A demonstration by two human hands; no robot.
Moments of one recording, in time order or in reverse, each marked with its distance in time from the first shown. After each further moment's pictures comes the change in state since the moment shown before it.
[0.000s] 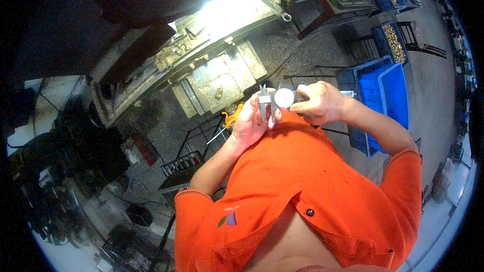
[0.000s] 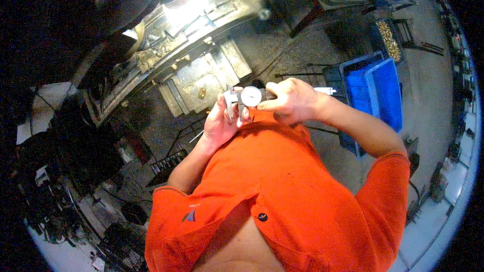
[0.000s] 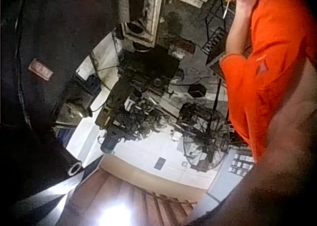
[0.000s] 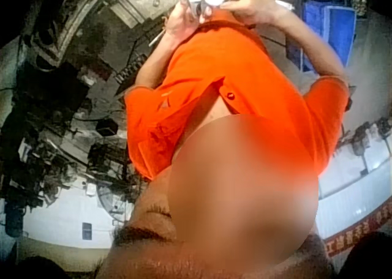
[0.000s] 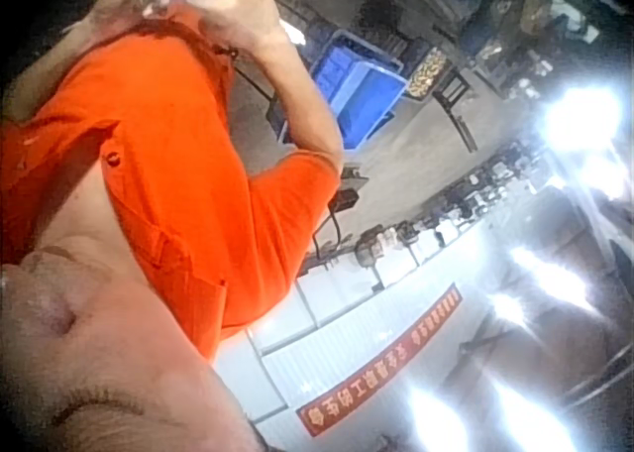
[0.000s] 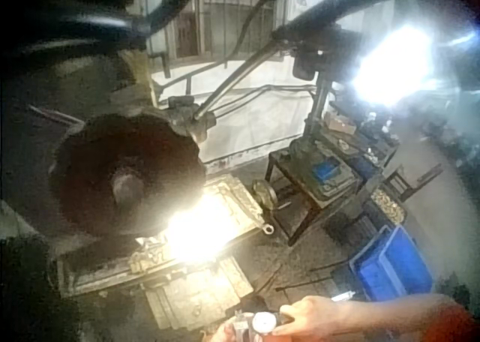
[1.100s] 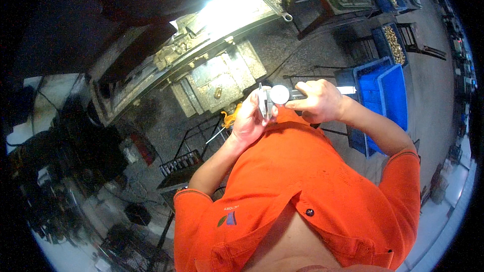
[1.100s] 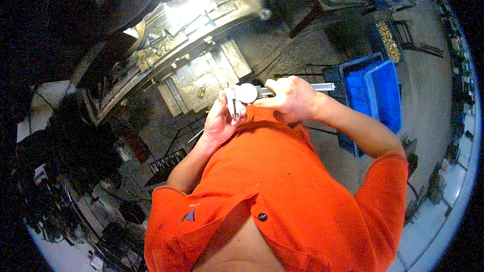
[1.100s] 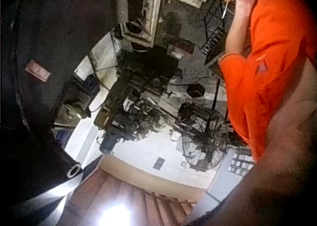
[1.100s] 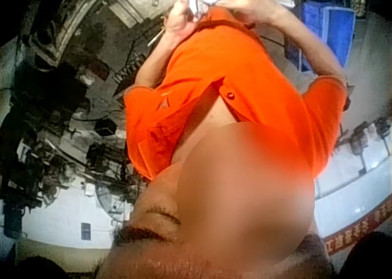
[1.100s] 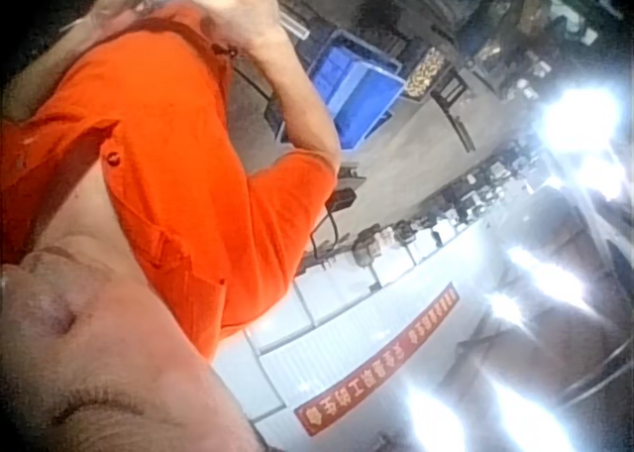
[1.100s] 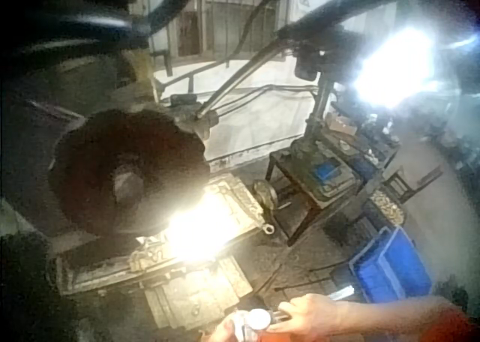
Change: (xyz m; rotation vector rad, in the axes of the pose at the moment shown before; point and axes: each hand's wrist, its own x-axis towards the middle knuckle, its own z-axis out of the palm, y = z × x) left_hand 0.003 0.000 -0.010 0.019 0.043 -0.002; right_hand 0.004 -0.002 0.004 -0.087 0.062 0.070
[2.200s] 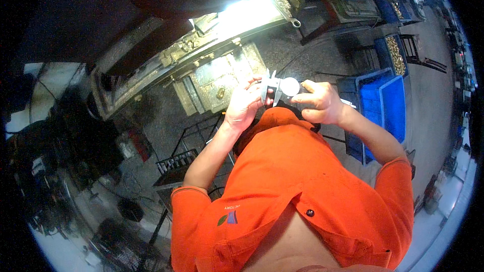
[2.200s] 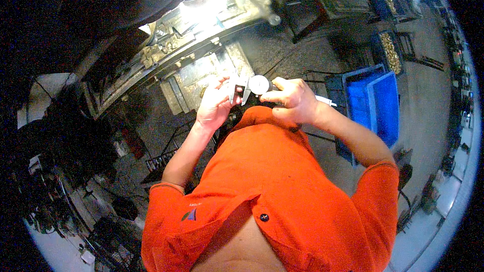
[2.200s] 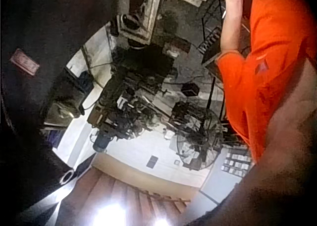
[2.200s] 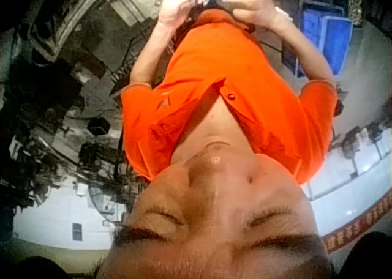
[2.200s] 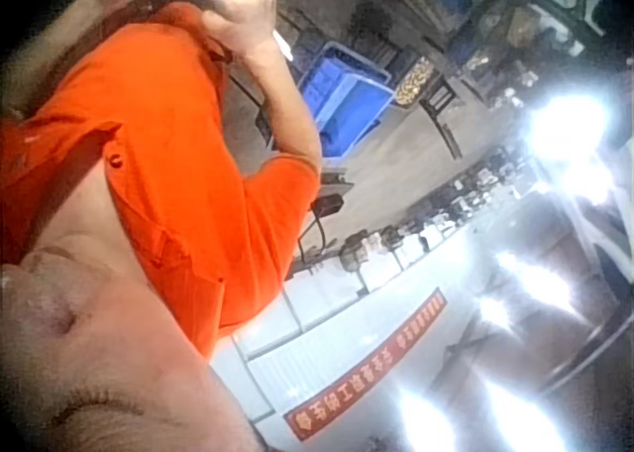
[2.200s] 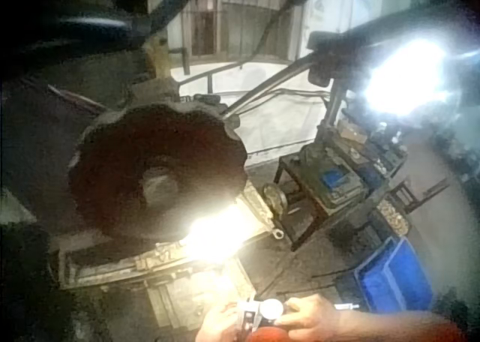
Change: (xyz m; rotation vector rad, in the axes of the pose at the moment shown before) left_hand 0.019 0.033 0.000 0.159 0.173 0.145; right_hand 0.007 0.007 0.009 0.236 0.188 0.163
